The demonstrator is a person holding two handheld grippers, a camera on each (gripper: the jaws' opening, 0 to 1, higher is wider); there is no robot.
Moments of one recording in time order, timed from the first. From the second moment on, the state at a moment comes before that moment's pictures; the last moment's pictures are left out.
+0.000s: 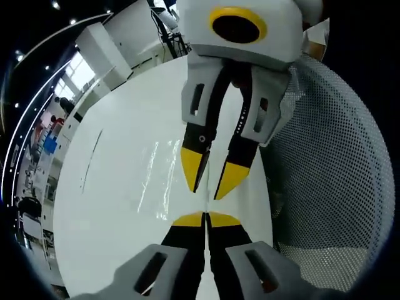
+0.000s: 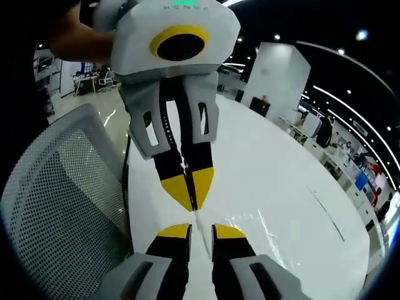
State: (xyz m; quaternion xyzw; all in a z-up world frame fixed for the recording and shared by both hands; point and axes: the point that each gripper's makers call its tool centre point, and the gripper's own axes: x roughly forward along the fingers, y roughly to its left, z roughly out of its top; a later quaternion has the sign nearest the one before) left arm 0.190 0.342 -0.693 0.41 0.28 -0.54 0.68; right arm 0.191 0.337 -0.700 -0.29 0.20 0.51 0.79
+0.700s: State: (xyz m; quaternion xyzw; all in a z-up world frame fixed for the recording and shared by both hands) left arm 0.190 0.341 -0.694 0.40 0.28 -0.55 0.68; right arm 0.189 0.342 -0.703 -0.33 0.18 0.53 0.76
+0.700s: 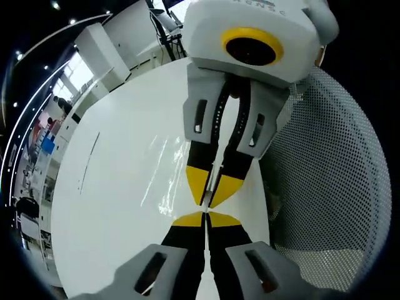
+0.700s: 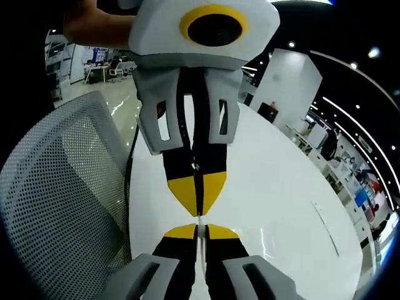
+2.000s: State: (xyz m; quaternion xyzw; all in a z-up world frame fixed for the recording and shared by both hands) left arm 0.198 0.348 -0.697 0.39 0.29 -0.54 0.68; right arm 0.193 0.339 -0.703 -0.32 0.18 0.51 0.77
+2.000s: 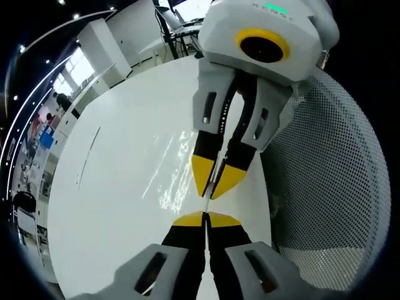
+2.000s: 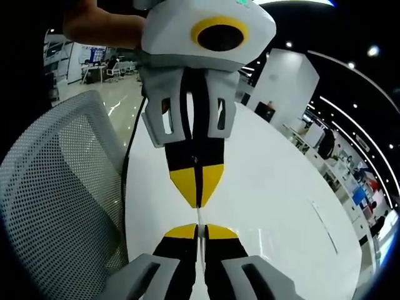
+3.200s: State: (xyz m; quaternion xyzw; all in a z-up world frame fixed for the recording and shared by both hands) left arm 0.204 0.360 -0.696 0.39 0.30 -0.53 0.69; right arm 0.196 0.333 -0.703 -0.32 0.19 0.51 0.78
